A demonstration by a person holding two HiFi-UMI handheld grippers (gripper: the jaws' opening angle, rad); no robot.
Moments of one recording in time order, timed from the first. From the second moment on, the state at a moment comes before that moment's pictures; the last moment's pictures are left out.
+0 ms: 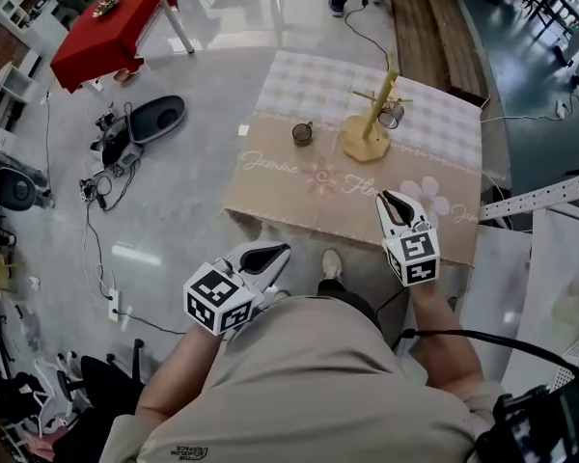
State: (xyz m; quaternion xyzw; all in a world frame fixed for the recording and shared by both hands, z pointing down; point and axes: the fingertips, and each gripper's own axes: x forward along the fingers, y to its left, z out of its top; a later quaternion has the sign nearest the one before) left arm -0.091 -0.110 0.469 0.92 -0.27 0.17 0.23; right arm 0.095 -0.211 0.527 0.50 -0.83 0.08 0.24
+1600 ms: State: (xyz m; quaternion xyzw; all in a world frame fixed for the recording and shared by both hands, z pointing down) left arm -0.179 0.018 0.464 0.94 -0.21 0.15 0.22; right arm -0.075 0.011 0.495 0.43 -0.87 0.13 0.21
